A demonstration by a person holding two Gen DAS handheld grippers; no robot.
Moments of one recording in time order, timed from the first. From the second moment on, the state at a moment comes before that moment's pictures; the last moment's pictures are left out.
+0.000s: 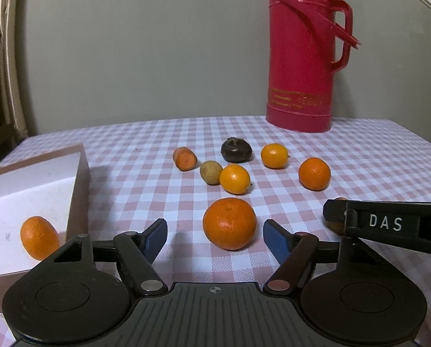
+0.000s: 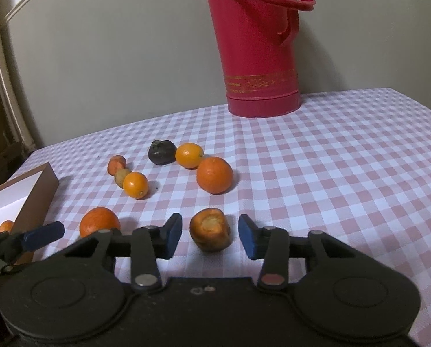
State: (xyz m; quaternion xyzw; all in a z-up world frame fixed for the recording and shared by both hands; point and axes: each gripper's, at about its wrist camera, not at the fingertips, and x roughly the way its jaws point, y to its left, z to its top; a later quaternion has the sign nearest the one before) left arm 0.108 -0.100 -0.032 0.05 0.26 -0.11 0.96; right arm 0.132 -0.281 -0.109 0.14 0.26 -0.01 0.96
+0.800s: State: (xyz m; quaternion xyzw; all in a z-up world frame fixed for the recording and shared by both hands) left arm 0.117 -0.105 -0.032 0.05 0.28 -0.13 0.95; right arm 0.137 -0.274 -0.113 0.12 0.26 -0.02 0.96
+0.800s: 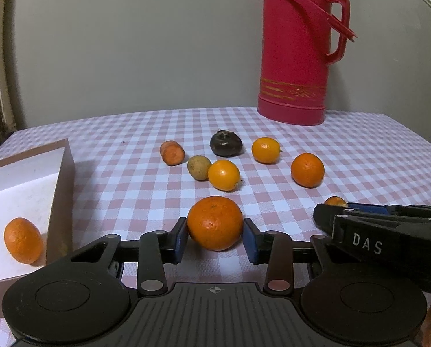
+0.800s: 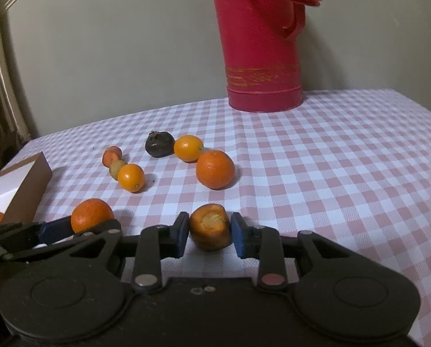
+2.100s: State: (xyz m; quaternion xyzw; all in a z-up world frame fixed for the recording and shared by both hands) left arm 0.048 0.032 0.011 0.01 0.21 -0.05 0.98; right arm 0.082 -0.186 -0.059 0.09 0.17 0.15 0.97
